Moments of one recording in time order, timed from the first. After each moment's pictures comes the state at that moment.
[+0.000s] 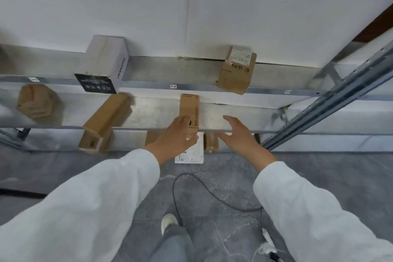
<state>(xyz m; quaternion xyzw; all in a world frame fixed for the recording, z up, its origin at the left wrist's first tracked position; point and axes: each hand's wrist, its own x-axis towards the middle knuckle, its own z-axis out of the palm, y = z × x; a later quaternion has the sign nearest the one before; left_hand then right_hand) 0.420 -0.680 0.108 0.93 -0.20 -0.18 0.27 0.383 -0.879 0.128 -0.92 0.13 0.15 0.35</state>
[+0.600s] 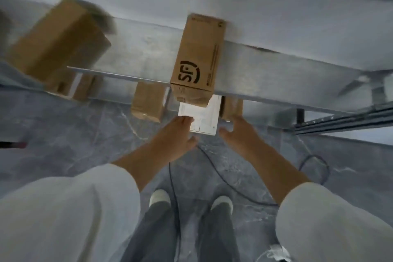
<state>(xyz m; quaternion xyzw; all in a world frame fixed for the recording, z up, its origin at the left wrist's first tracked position) 0.487 -0.733 -0.241 0.94 -0.11 -0.25 0.21 0.491 -0.923 -0.228 -0.89 0.14 0.31 0.31</state>
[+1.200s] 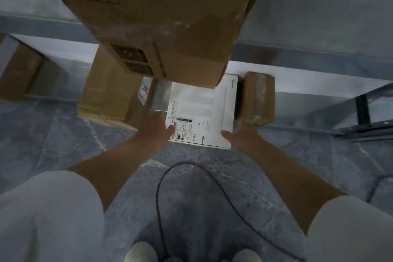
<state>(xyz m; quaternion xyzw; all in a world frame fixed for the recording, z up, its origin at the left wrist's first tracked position) 0.576 -0.718 -0.559 0.94 0.05 -0.26 0.22 0.558 -0.951 -0.570 -0.84 0.23 0.34 0.36</state>
